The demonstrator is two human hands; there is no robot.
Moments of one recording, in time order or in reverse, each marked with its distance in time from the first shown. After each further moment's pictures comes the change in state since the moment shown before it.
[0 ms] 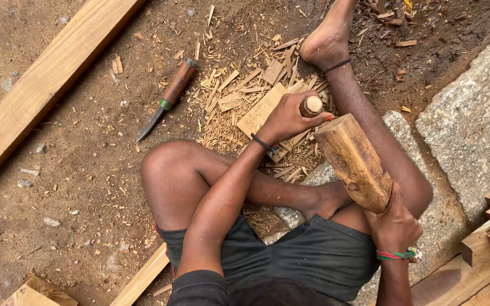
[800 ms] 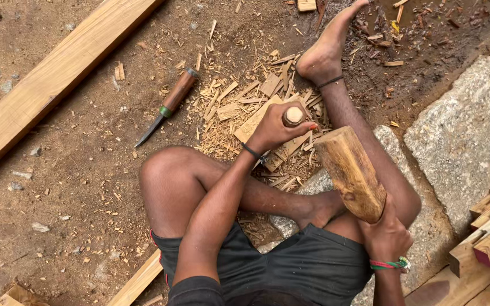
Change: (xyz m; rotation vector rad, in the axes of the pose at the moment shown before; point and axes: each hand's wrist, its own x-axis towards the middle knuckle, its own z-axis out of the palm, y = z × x) left_hand -0.012 -0.001 -0.017 -0.091 0.059 0.128; right_hand 0.002 0.010 0.012 0.015 -0.022 0.038
